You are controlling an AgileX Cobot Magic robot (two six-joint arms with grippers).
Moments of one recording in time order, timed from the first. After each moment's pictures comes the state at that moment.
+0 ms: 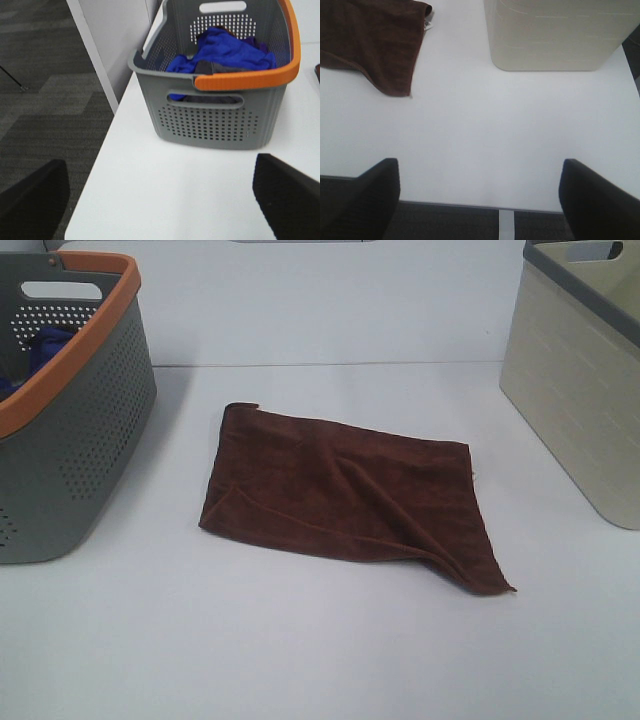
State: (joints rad) left arm 0.09 0.00 -0.66 0.16 1.13 0.03; right arm 0.01 0.04 -0.55 0.01 1.09 -0.08
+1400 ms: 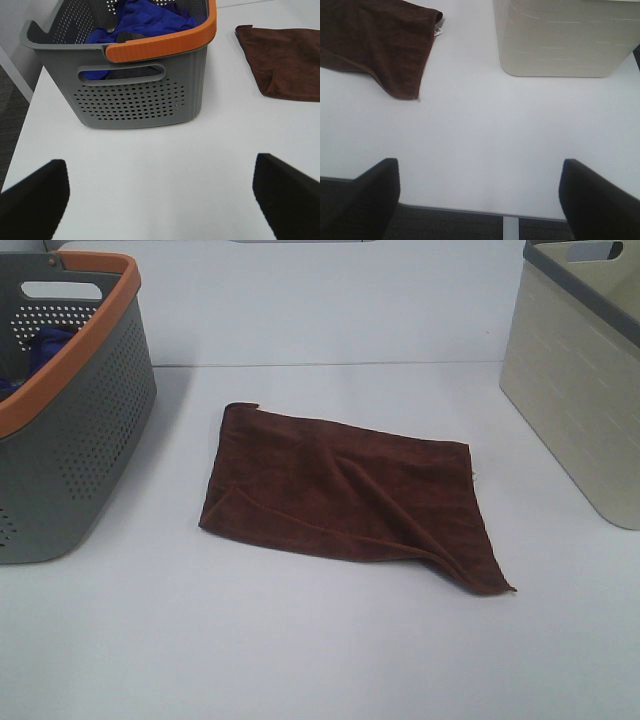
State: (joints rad) left arm 0.00 -0.01 -0.51 -0.02 1.05 0.10; right arm 0.01 0.00 -0.50 0.04 1.06 -0.09
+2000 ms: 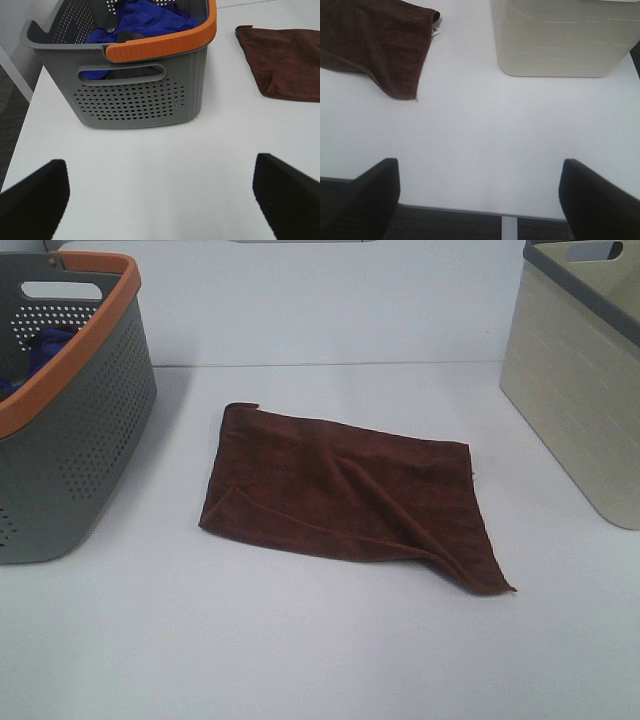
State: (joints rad) left arm 0.00 -0.01 -0.51 -0.02 1.05 0.10; right arm 0.01 0.00 -0.50 0.03 1.06 -0.09
